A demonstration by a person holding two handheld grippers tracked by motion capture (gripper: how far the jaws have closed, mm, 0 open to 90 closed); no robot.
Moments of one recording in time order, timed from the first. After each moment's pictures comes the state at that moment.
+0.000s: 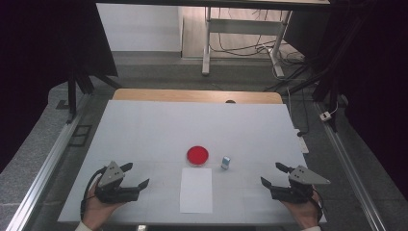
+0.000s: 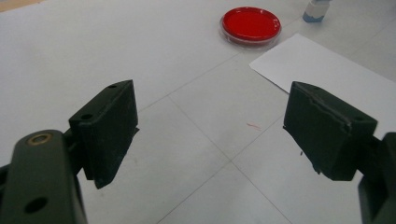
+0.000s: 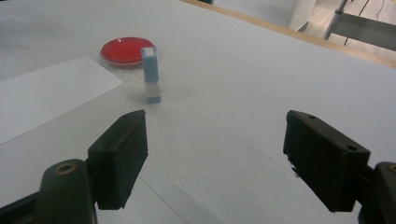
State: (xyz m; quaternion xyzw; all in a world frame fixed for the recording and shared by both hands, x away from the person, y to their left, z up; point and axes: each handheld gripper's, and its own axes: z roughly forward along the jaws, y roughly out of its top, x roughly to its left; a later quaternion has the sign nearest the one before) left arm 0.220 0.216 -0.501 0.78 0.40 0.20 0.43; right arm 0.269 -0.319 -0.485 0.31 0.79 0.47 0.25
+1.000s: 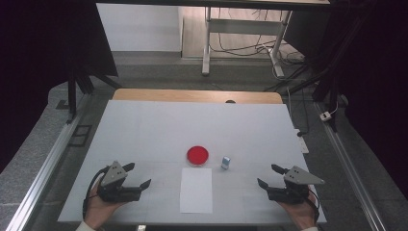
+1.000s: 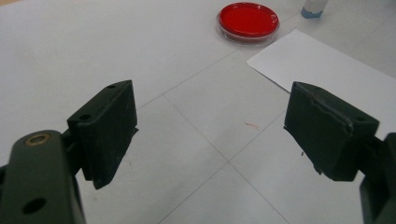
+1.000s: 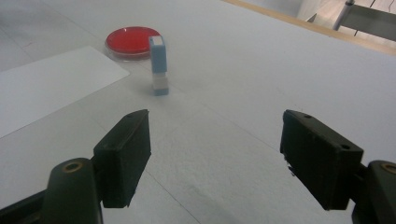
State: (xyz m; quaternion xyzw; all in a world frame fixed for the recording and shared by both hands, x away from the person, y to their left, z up) left arm 0.224 0.213 -0.504 0.79 0.40 0.20 0.43; right arm 0.270 -0.311 -0.491 0.31 0.80 0.46 0.24
